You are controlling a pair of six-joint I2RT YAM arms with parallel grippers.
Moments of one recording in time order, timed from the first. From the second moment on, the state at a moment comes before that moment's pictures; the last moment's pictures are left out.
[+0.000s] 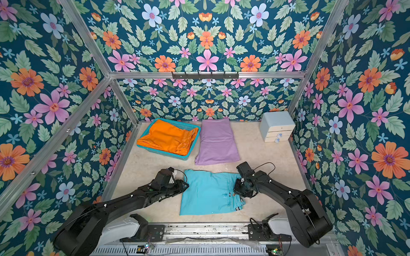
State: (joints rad) left arm -0.58 1.20 0.34 -0.04 0.25 -0.86; right arm 0.52 1.33 0.59 -0.59 -0.24 0.87
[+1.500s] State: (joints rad) left arm -0.58 1.06 0.59 -0.58 -0.09 -0.79; right arm 0.52 1.25 0.60 -0.39 -0.49 0.83
